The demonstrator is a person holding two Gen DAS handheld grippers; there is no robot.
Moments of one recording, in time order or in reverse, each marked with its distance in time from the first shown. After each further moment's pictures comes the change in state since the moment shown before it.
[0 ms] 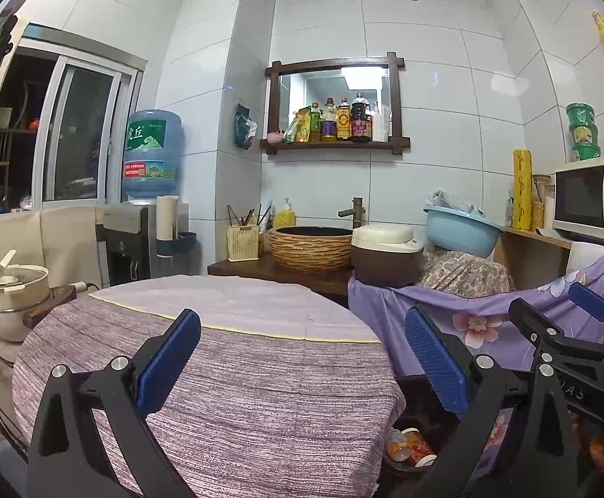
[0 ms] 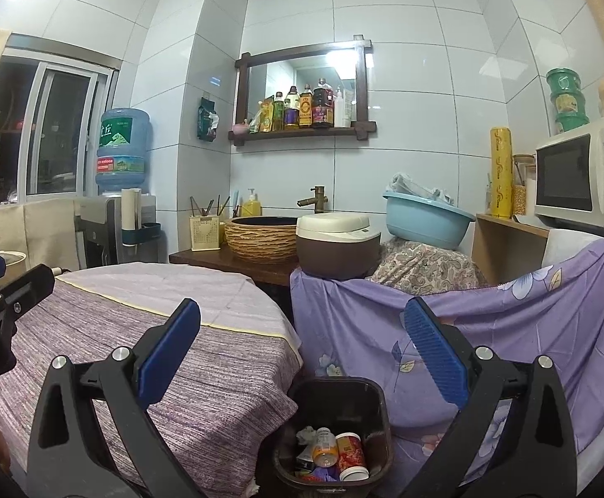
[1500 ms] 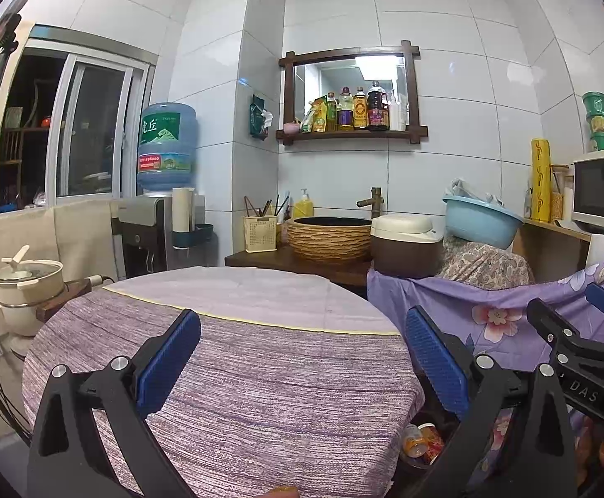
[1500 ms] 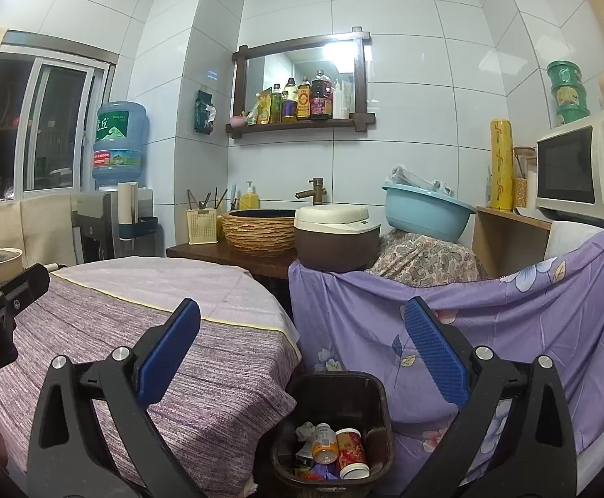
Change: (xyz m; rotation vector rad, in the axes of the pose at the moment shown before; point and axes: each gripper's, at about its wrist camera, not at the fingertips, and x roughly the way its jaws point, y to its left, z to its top) left arm 0.013 0.000 -0.005 0.005 0.031 0.073; right arm 0.013 0.000 -0.006 0.000 0.023 -0.003
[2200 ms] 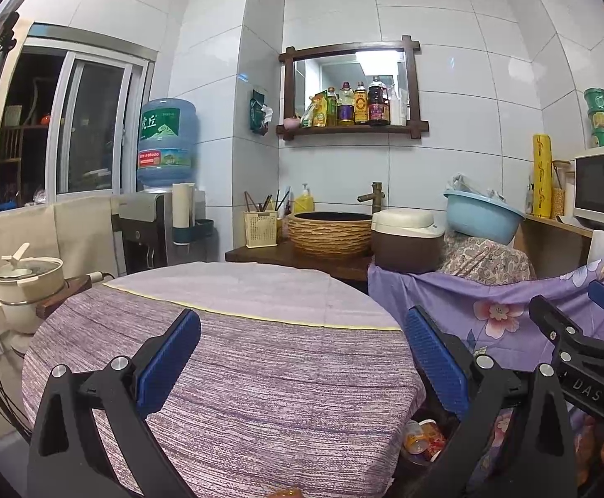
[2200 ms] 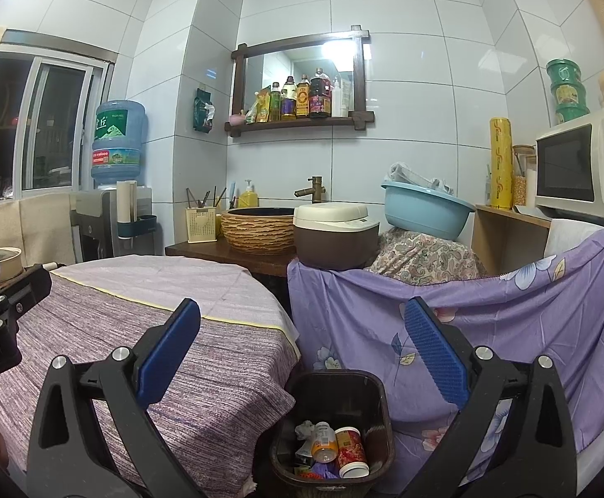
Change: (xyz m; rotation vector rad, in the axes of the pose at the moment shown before) left arm 0.005 0.002 -0.003 -0.003 0.023 -0.002; right arm 0.001 -0.001 -0.001 0.001 0.003 0.000
